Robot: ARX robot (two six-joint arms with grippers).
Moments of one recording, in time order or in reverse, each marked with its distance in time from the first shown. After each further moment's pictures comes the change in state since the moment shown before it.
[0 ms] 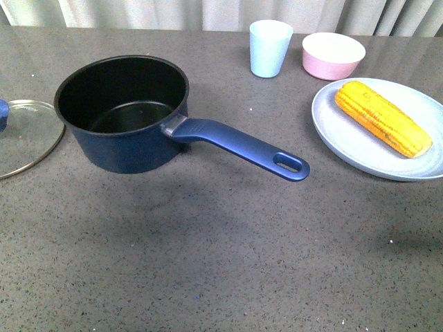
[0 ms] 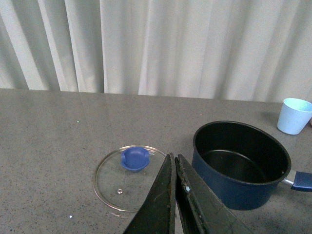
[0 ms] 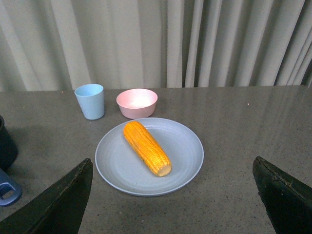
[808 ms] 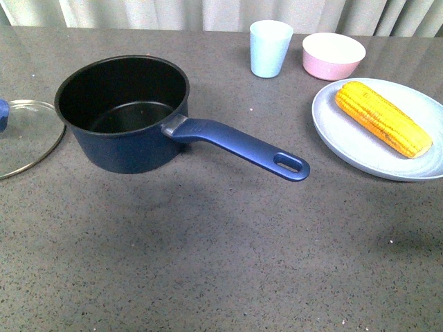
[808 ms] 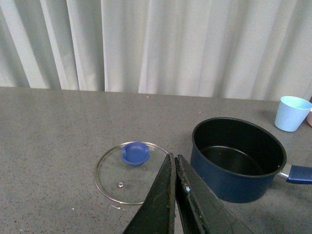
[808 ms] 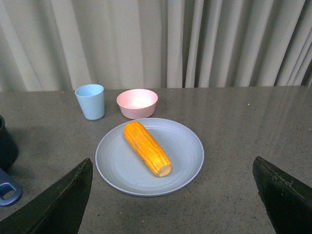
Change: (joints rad) left arm -0.001 -0.193 0.000 -0.210 0.000 0.000; right arm 0.000 0.000 0.000 0.000 0.000 0.000
